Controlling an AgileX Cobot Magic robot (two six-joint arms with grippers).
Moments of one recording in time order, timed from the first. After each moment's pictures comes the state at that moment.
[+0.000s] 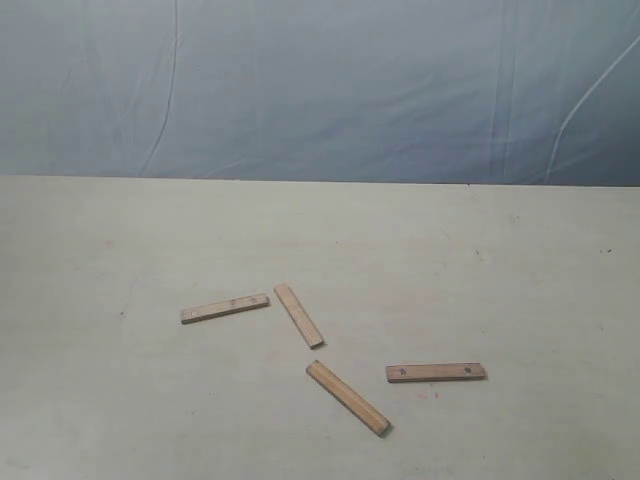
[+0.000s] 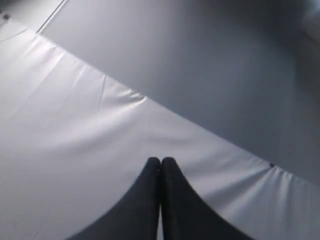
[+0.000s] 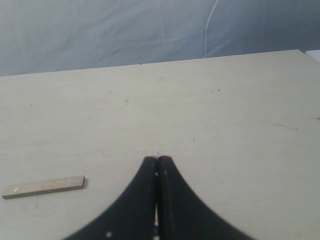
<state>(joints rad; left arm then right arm) 0.00 0.04 -0.10 0.17 -0.69 -0.74 0.02 0.00 0.00 0.06 0.33 0.04</state>
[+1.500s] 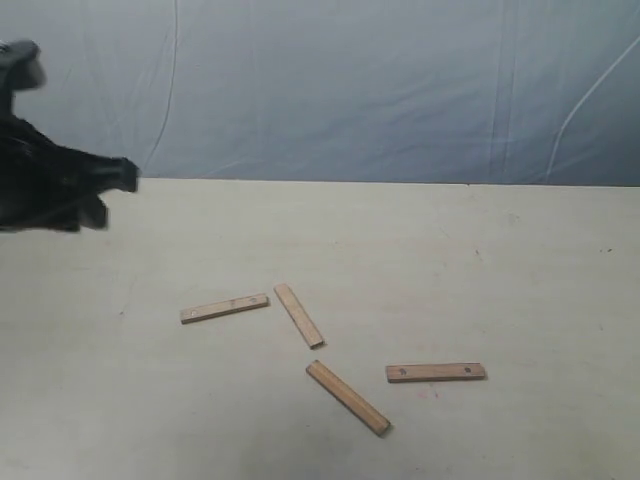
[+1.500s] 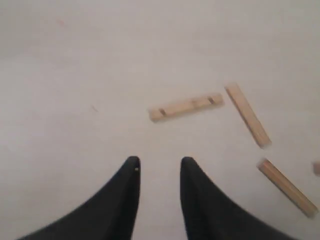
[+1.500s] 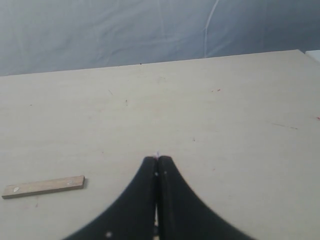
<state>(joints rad) -0.29 1.35 -1.06 -0.08 0.76 -0.25 0.02 0.00 0.00 0.06 0.33 0.04</state>
